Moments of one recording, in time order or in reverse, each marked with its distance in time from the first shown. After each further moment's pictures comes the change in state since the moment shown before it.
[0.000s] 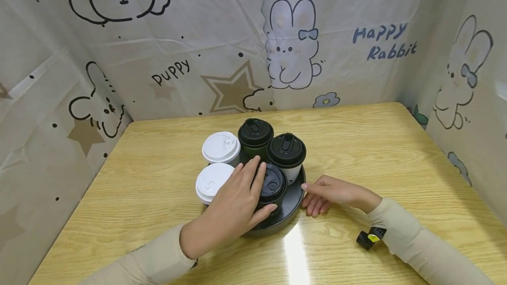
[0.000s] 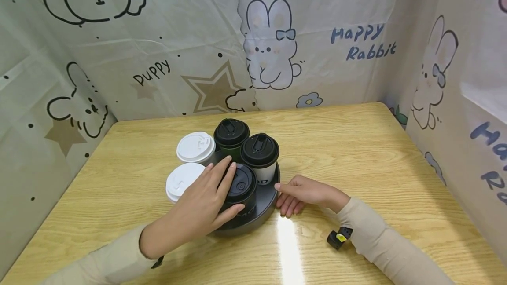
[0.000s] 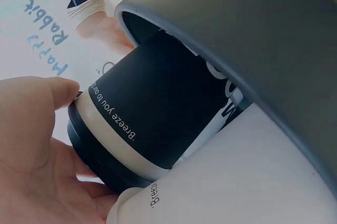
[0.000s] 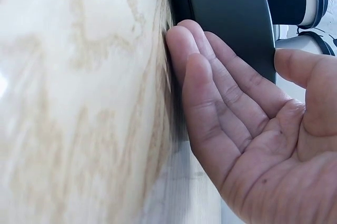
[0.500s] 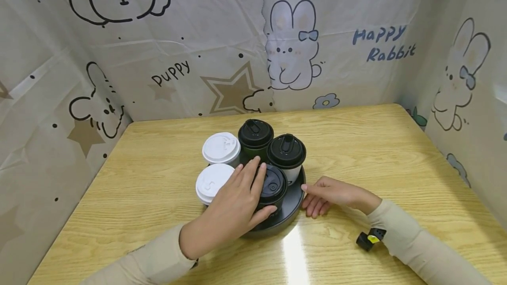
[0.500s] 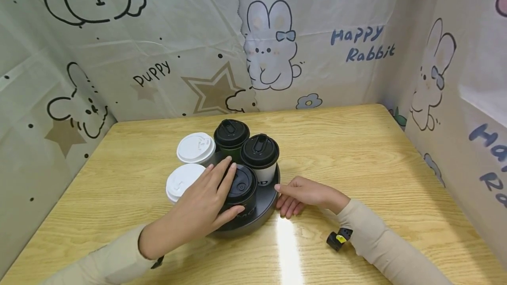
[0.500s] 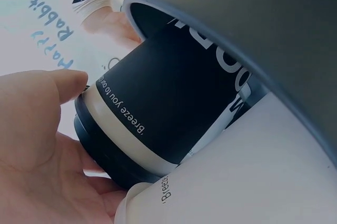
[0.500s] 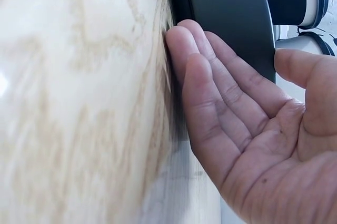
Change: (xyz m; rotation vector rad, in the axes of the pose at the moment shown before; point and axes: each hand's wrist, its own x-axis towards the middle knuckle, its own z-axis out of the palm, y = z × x) left_hand 0.001 0.000 -0.002 0.001 -0.021 -0.003; right_hand -0.001 0.000 0.000 0.001 -0.001 -0.004
